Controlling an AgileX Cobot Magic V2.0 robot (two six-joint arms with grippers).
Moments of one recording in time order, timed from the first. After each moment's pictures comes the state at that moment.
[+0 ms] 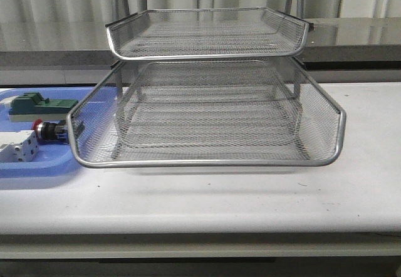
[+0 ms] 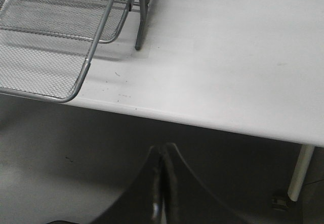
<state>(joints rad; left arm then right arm) 0.00 1.36 -1.15 -0.03 0.77 0.21 0.06 0.48 -0.71 0.08 0.99 -0.07</state>
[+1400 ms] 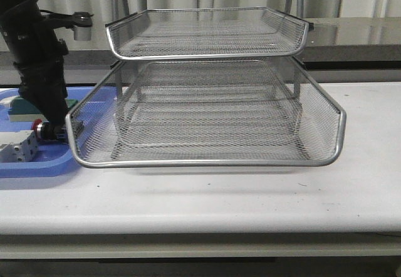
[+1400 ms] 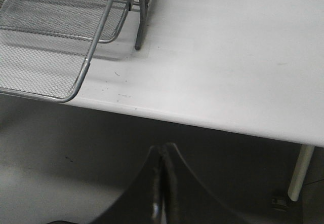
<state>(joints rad) -0.10 2.20 -1.87 -0.14 1.13 1.14 0.06 0.48 -0.71 0.08 0.99 -0.07</state>
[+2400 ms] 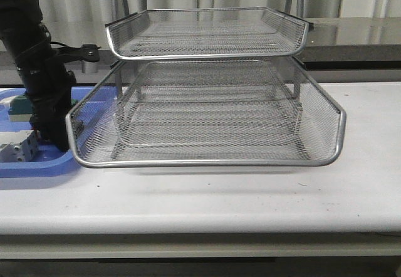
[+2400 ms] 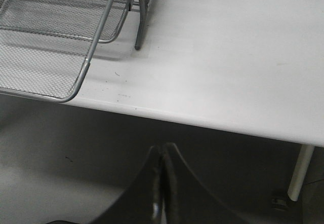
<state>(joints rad) -0.10 2.30 -1.87 -0.14 1.03 1.17 0.06 0.48 -0.71 0.08 0.99 -0.07</state>
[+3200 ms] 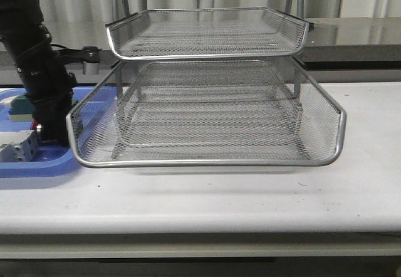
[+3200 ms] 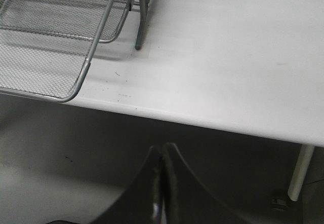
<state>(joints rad) -0.10 2.31 -1.88 -0.16 1.06 1.17 0.06 0.48 -0.71 0.08 0.99 -0.07</state>
